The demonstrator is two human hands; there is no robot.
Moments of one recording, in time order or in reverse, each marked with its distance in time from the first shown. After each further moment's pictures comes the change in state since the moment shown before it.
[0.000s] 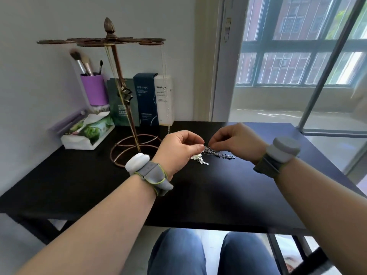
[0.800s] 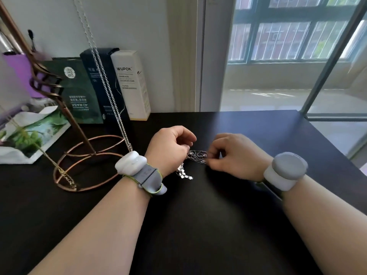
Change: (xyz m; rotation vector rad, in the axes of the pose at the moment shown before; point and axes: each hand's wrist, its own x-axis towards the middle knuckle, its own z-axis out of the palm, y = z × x) left_hand 0.088 -0.048 0.039 0.394 -0.010 0.067; right_hand 0.044 0.079 0.010 -0.339 -0.083 -0.149
